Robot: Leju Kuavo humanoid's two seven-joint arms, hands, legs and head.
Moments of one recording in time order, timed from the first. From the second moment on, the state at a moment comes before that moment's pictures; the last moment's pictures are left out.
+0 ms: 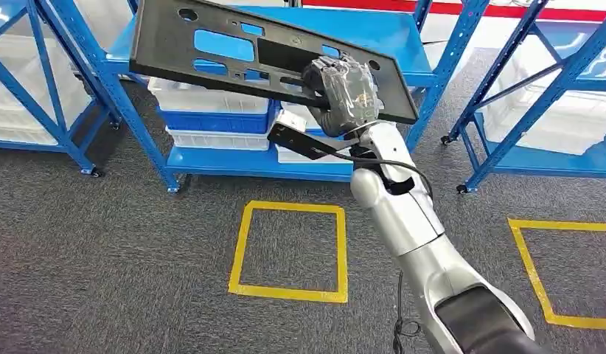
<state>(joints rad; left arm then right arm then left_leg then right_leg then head) -0.20 -0.14 0.96 -0.23 -0.76 0.29 -0.26 -0.76 0.03 0.41 -1.28 0.94 -0.33 -0.10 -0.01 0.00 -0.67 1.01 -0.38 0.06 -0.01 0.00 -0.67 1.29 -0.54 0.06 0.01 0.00</state>
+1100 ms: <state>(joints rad) -0.17 -0.14 0.99 -0.23 -0.71 0.31 -0.30 -0.82 0.08 0.43 -1.19 0.86 -0.32 -0.16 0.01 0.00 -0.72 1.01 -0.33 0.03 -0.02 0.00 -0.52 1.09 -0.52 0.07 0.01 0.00</state>
